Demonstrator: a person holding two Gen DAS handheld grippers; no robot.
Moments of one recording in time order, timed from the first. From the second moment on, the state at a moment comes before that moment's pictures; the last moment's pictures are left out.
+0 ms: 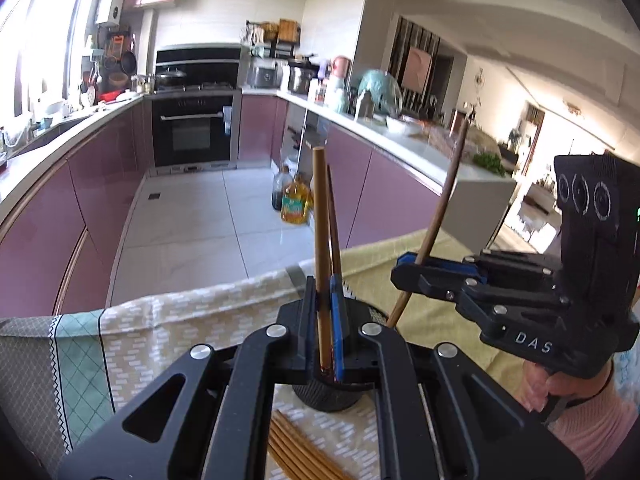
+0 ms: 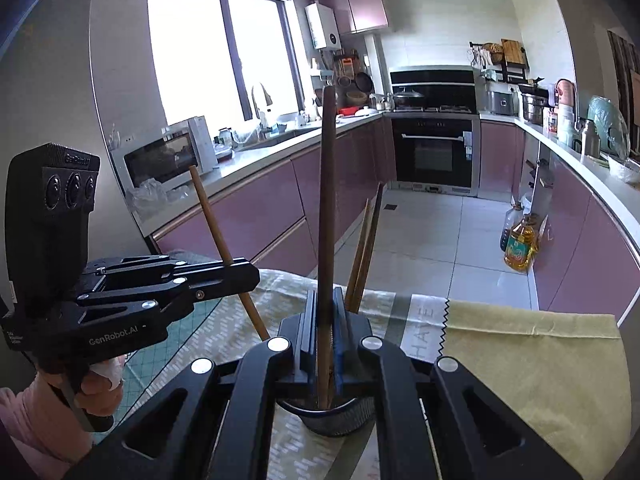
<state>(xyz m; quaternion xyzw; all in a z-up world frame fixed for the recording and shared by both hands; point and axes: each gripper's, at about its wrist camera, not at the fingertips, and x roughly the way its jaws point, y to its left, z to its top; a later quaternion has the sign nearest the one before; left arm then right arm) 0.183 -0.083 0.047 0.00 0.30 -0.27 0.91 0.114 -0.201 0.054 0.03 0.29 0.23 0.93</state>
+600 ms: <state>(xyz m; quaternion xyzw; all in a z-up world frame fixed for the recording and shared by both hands) 0.219 -0.106 0.020 0.01 0.36 -0.26 0.90 0.145 -0.202 0.029 0.06 0.35 0.22 0.91</state>
